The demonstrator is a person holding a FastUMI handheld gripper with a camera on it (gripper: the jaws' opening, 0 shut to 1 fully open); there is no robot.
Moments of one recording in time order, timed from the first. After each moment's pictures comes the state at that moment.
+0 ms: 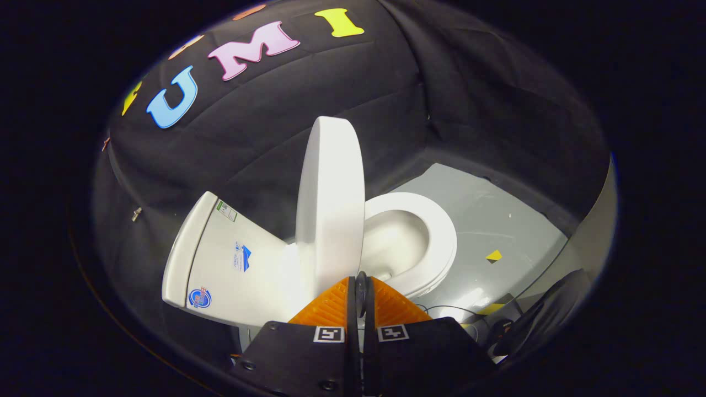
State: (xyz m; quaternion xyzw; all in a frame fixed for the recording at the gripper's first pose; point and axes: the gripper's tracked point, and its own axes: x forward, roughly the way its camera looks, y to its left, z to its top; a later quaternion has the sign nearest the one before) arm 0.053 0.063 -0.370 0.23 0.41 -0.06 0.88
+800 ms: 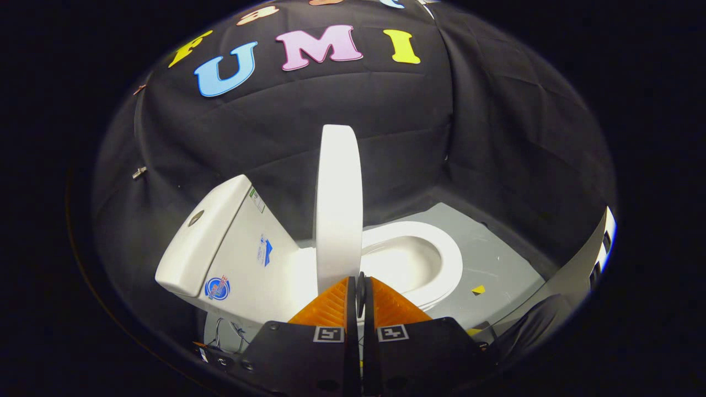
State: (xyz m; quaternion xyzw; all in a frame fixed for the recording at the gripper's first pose) arm 0.054 0.153 -0.314 0.12 0.35 -0.05 0.93
